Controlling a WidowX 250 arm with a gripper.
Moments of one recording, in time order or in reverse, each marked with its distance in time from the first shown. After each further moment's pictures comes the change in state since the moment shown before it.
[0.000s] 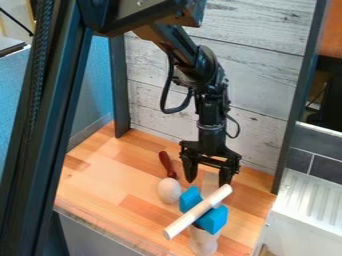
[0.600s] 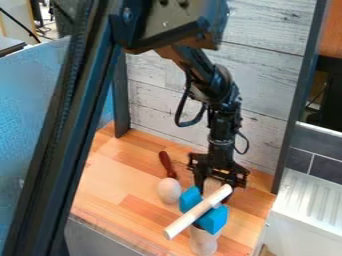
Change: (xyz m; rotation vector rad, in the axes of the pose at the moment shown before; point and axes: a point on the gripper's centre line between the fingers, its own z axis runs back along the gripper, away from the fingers) arm 0.004 -0.009 -0.028 0.053 0.032 0.023
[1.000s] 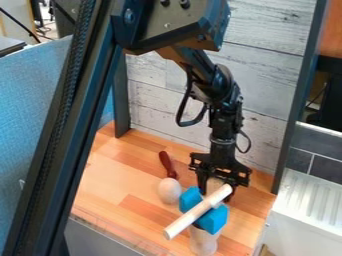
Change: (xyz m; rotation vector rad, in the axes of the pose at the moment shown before) arm 0.004 -0.003 0.003 -0.021 -0.007 0.007
